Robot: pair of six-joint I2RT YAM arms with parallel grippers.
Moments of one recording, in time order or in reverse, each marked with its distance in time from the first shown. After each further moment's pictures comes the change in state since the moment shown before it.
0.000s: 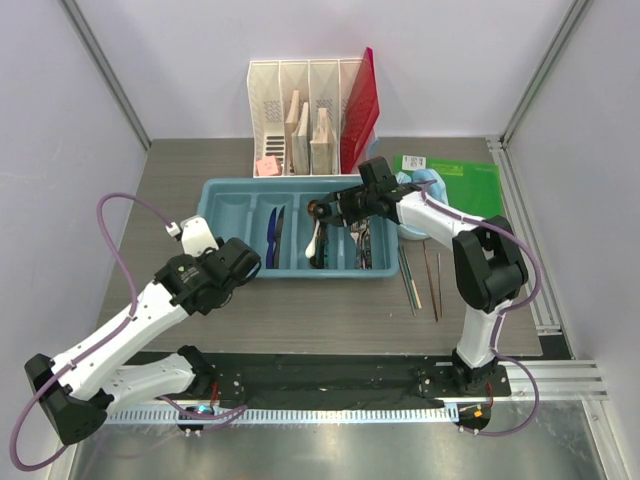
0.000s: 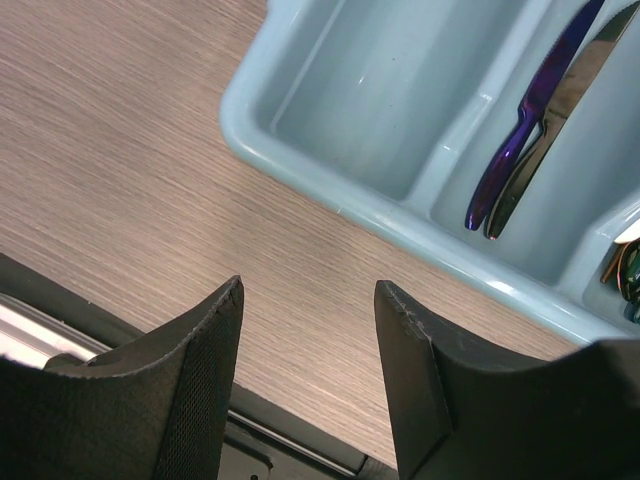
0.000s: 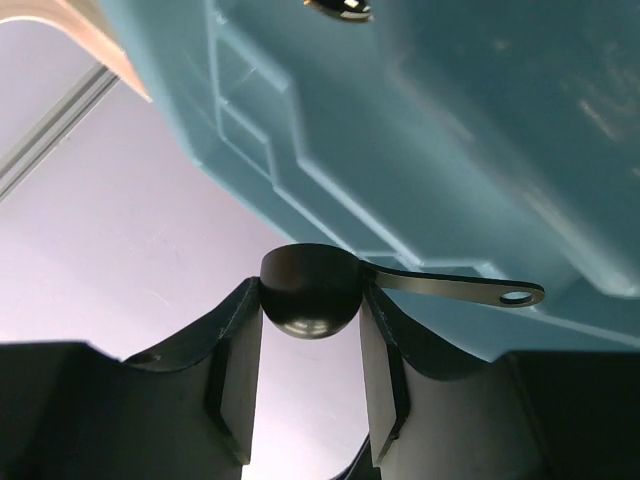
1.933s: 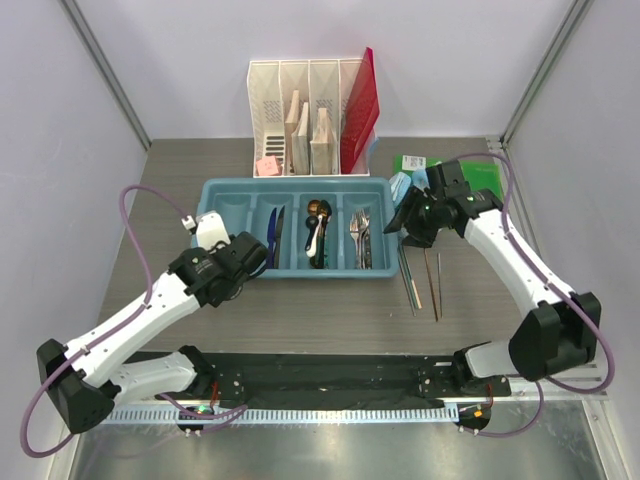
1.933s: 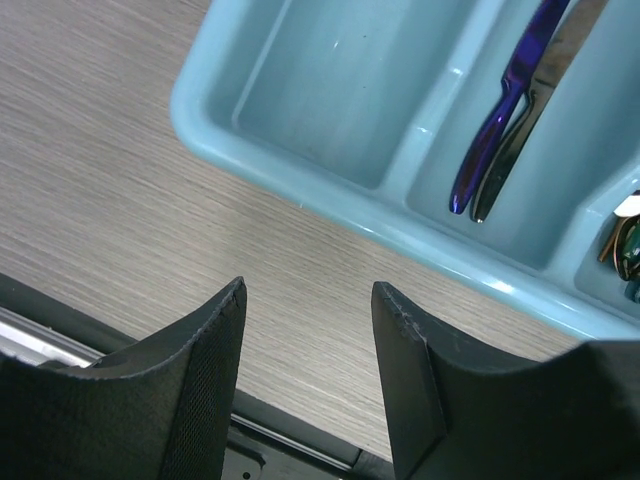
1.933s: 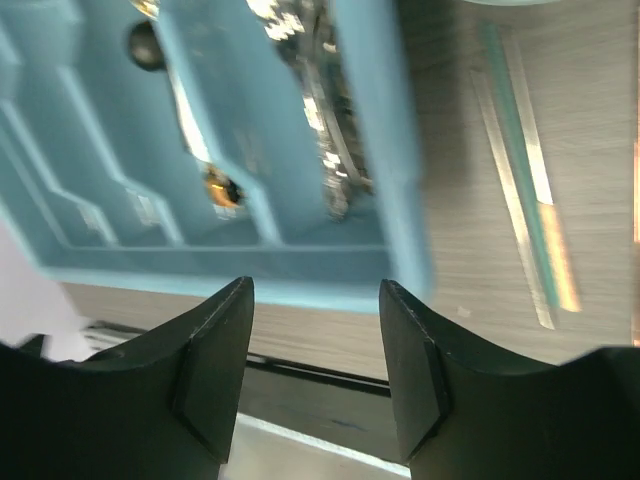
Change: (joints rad) left arm 0.000 0.080 0.012 0.061 0.047 0.057; right arm -0.204 -0.447 -0.117 -0.515 0.169 -0.953
